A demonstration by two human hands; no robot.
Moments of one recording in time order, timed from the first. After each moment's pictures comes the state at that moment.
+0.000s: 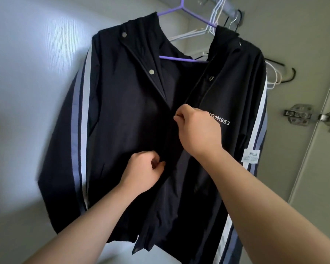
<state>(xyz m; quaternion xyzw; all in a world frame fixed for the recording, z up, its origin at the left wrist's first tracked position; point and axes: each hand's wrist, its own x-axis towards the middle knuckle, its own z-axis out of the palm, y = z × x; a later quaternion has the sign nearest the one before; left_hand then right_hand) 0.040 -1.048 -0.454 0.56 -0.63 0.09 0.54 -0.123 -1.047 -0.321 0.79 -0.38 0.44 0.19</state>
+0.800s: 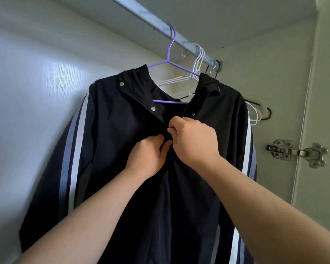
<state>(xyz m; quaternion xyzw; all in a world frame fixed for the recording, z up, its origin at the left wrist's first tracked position) 0.019 -1.071 -0.316 0.47 -0.65 0.24 0.55 -0.131 -1.051 -0.256 0.76 -0.35 0.44 0.32</state>
